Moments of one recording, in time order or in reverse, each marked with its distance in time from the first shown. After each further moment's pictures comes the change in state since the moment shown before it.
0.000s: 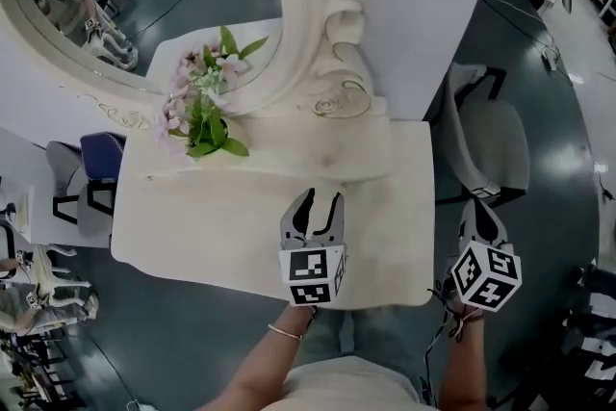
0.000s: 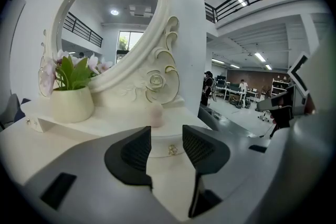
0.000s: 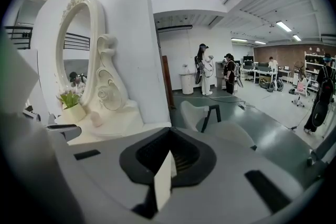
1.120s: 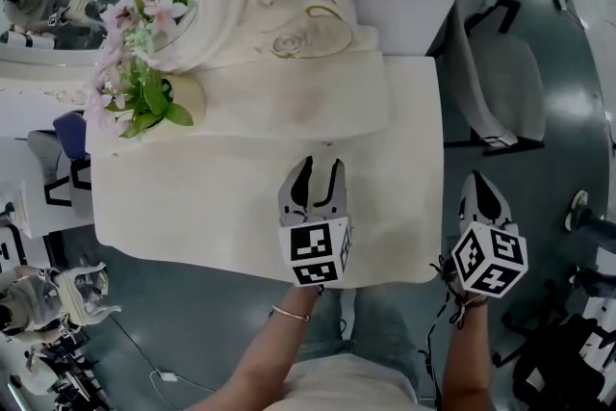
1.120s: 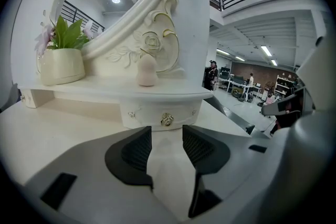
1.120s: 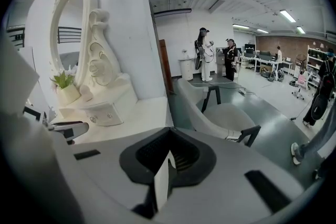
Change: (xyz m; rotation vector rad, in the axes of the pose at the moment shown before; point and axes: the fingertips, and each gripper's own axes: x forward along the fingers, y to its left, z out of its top) left arm 0.042 -0.016 -0.075 -0.039 0.126 0.026; right arm 0.033 -0.017 -0.077 0.012 0.154 0.004
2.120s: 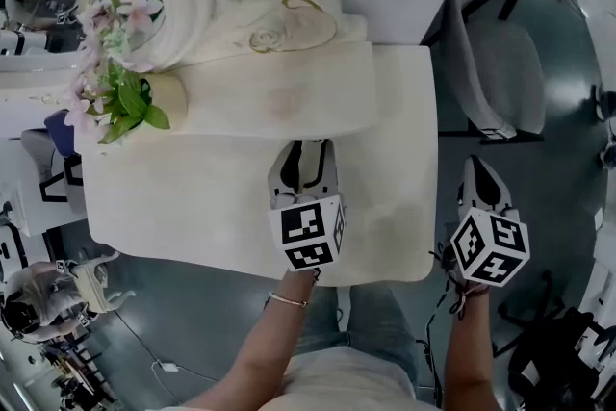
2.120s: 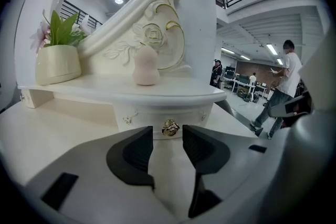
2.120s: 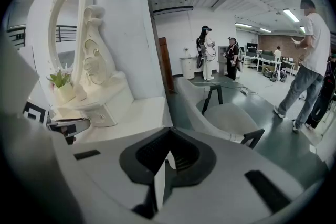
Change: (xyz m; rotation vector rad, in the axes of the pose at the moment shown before) left arm 0.029 0.005 0.007 -0.011 0.007 0.053; right arm 0.023 -0.010 0.007 -0.013 0.019 0.015
